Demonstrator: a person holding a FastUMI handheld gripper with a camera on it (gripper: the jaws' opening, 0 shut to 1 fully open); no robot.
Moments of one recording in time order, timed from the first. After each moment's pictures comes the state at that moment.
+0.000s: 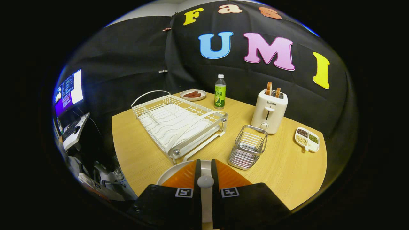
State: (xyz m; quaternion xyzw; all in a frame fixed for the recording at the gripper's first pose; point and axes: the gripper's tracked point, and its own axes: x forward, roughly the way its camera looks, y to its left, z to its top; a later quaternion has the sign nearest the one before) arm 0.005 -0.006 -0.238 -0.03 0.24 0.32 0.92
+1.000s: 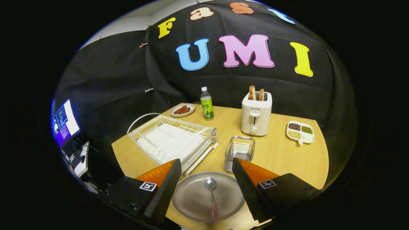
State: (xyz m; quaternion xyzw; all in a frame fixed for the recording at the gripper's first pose) arm 0.037 -0.033 -0.148 0.08 0.21 0.25 0.94
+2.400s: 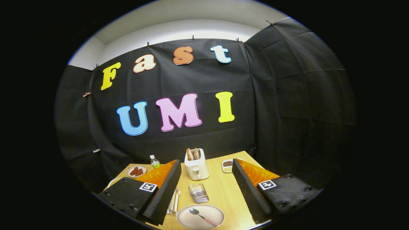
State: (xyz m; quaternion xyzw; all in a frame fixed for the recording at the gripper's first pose) arm -0.018 -0.139 0.037 0.14 0.05 -0.09 0.98
